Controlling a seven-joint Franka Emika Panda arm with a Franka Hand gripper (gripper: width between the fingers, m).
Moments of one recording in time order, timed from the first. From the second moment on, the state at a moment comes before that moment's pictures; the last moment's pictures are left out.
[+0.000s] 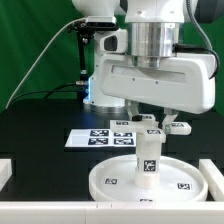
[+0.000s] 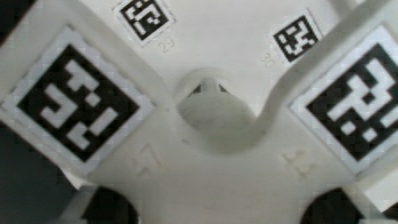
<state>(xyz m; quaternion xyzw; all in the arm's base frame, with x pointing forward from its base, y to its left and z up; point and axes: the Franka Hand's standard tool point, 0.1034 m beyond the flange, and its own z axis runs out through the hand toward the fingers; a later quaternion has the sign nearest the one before) 0.563 0.039 0.102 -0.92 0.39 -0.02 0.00</state>
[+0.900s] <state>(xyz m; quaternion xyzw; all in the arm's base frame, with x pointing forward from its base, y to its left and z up) 0.565 0.047 0.113 -0.78 0.63 0.00 0.01</state>
